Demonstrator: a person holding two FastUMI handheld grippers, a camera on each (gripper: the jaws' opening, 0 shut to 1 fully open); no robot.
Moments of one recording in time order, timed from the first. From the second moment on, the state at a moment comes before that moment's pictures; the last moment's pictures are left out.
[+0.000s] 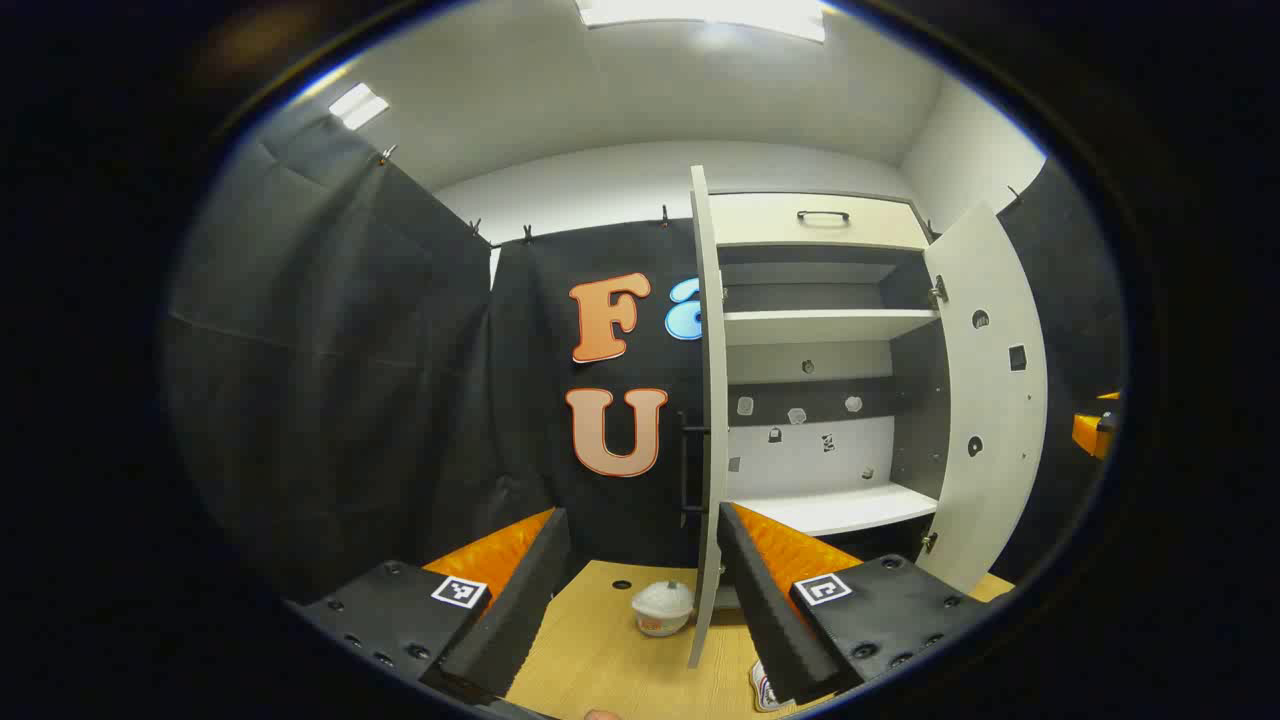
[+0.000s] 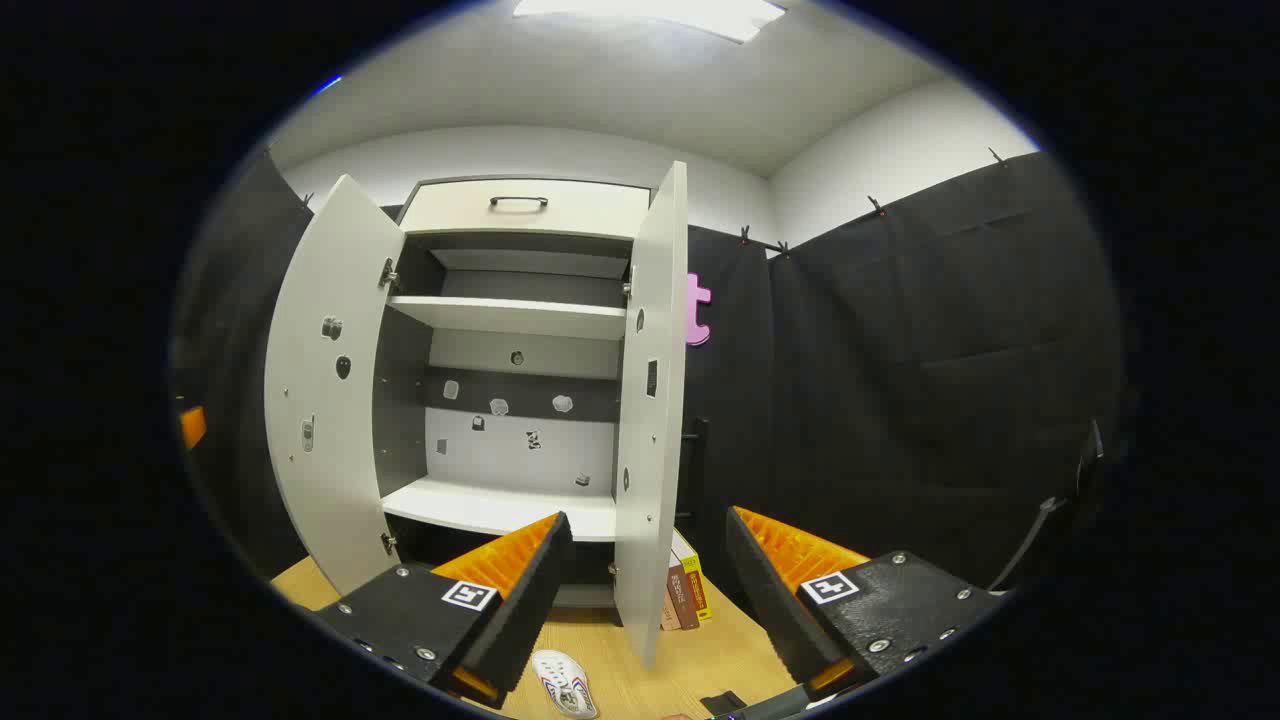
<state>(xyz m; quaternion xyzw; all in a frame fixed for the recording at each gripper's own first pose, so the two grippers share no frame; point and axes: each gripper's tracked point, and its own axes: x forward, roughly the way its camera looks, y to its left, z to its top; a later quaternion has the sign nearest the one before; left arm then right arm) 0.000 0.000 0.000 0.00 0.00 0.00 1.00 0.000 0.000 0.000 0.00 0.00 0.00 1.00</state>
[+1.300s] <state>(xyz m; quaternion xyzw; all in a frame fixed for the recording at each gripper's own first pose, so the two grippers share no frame) 0.006 0.001 -0.003 0.01 0.01 0.01 1.00 0.026 0.015 -0.043 0.00 0.03 0.01 1.00</state>
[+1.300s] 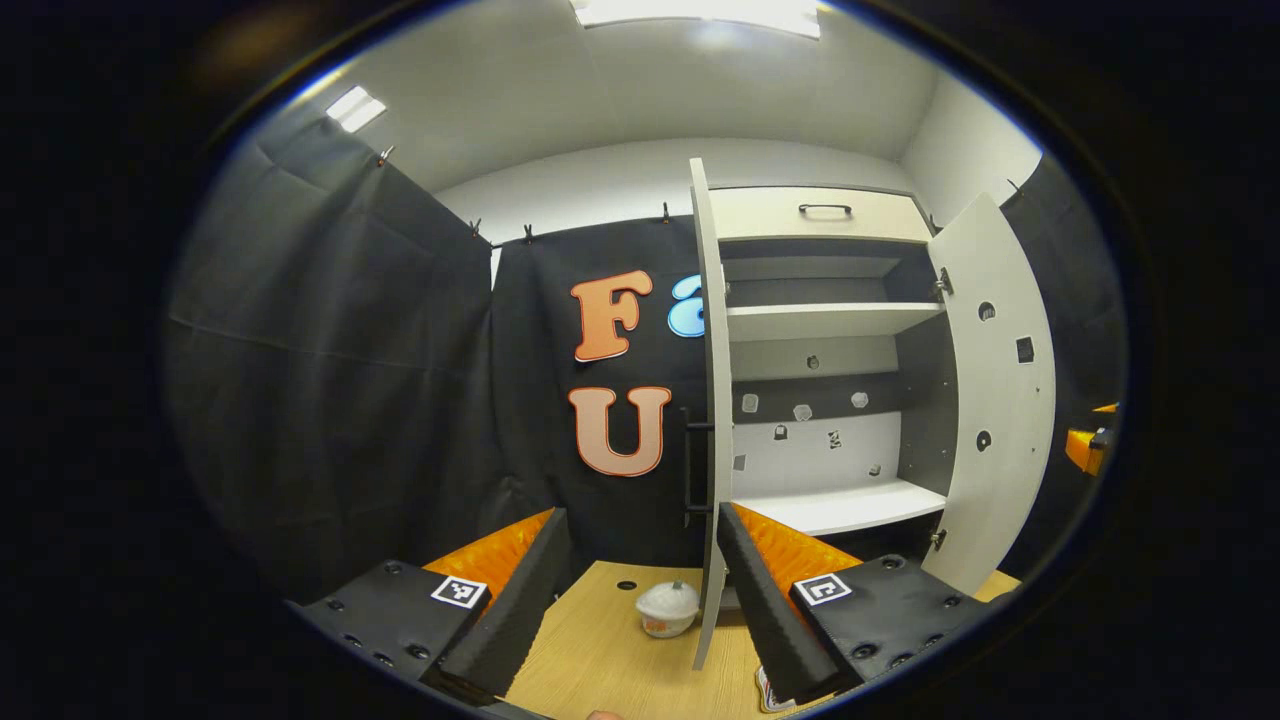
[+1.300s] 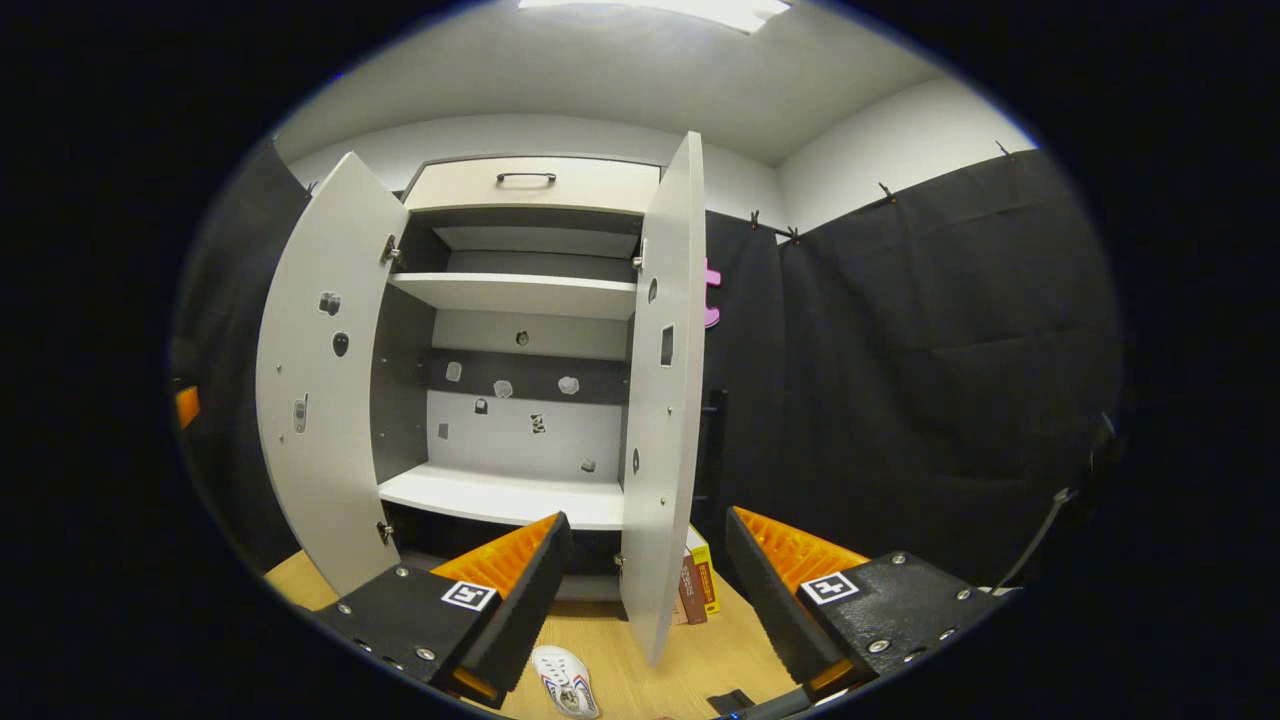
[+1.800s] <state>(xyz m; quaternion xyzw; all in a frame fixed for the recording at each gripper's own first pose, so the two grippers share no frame) 0.014 -0.004 -0.018 0.02 0.02 0.01 1.00 0.051 0.065 -0.199 -0.01 0.14 0.08 0.99</state>
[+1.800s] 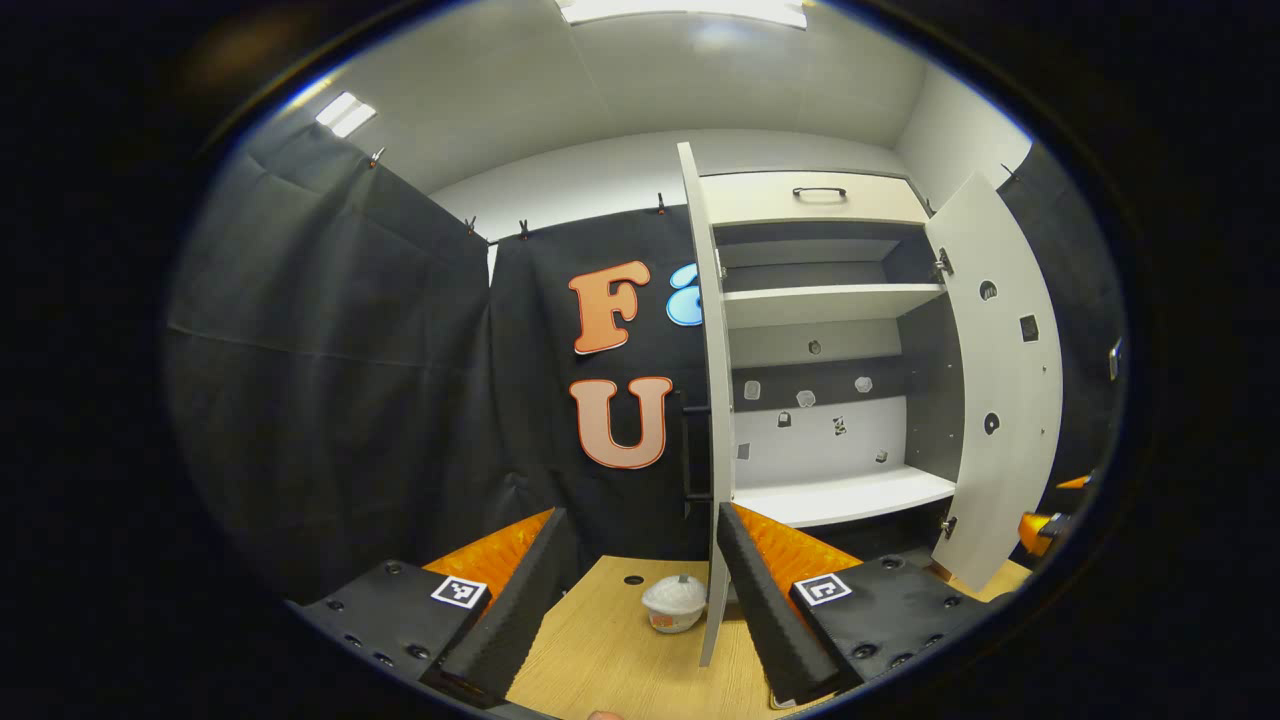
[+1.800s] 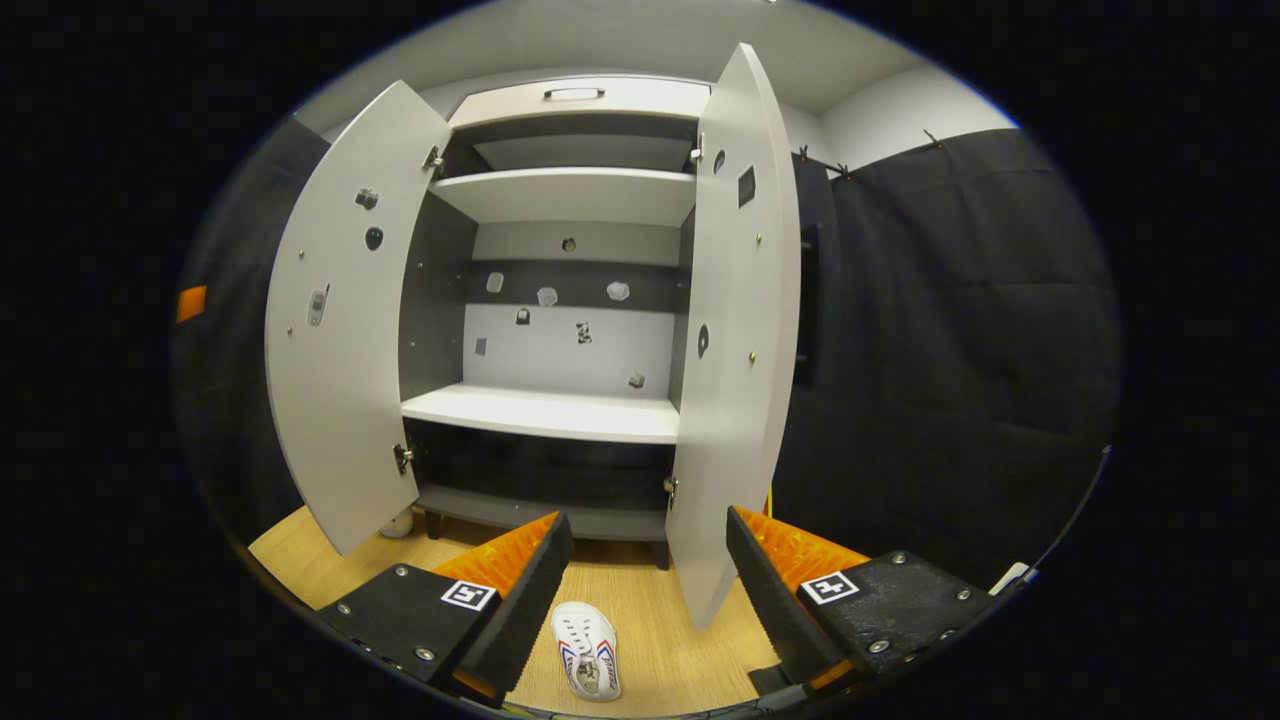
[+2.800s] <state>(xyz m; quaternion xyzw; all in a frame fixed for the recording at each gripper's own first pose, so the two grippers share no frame) 0.008 0.027 -0.054 0.06 0.06 0.06 0.99 0.043 0.104 -0.495 -0.04 0.40 0.14 0.91</state>
